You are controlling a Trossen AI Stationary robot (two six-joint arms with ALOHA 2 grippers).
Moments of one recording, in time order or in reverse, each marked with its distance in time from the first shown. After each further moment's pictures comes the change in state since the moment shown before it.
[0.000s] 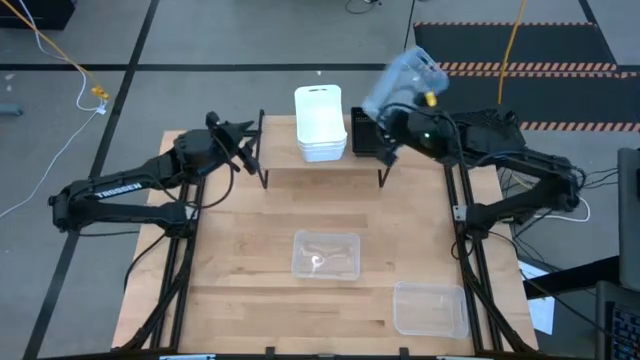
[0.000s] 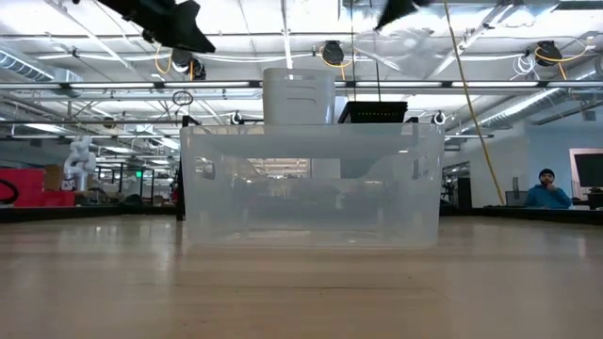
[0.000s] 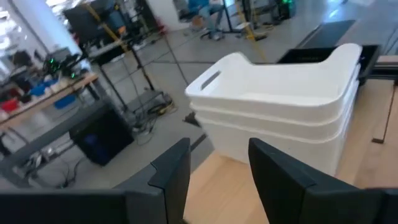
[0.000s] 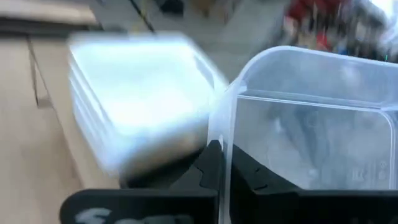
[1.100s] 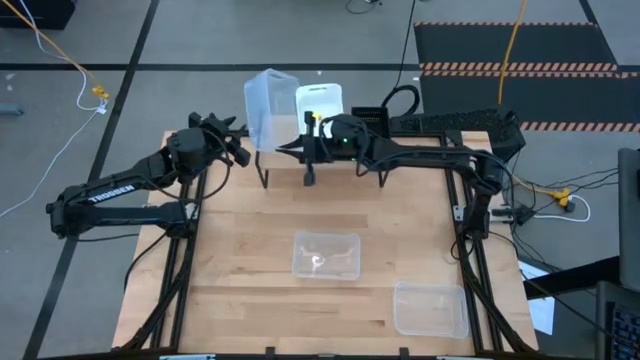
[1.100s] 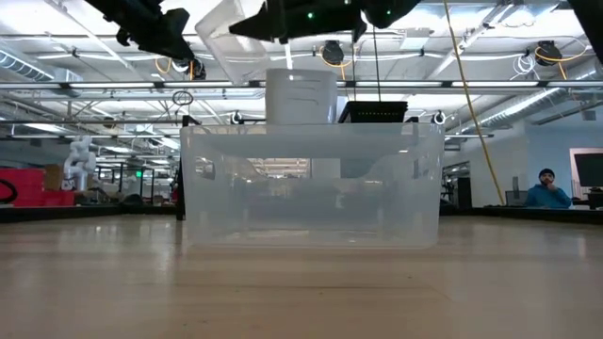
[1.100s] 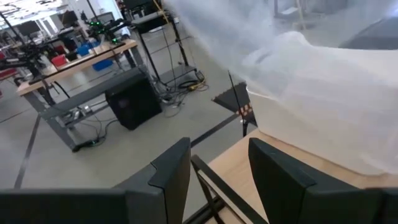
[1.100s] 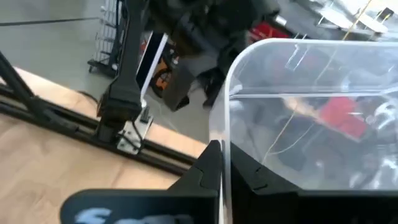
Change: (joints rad) left arm 0.049 -0.070 0.000 -0.129 -0.141 -0.132; right arm -0.038 0.605 0.101 0.939 -0.790 -0.257
